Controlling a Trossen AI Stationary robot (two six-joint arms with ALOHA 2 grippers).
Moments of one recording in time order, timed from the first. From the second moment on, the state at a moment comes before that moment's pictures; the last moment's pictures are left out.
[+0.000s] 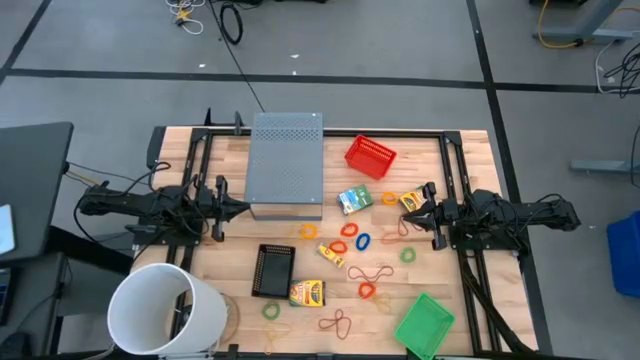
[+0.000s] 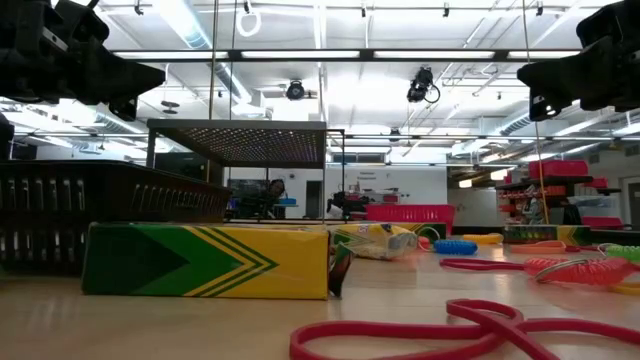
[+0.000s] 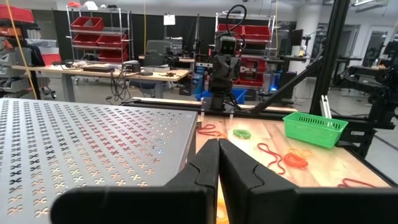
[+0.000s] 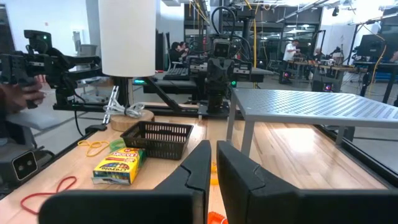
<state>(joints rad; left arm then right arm) -0.16 0.02 0.01 0.09 -0.27 -0.01 0.07 0.01 0.01 0.05 -0.03 -0.07</state>
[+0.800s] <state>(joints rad) -0.16 0.01 0.01 0.09 -0.27 -0.19 0.07 0.01 0.01 0.05 -0.03 -0.40</state>
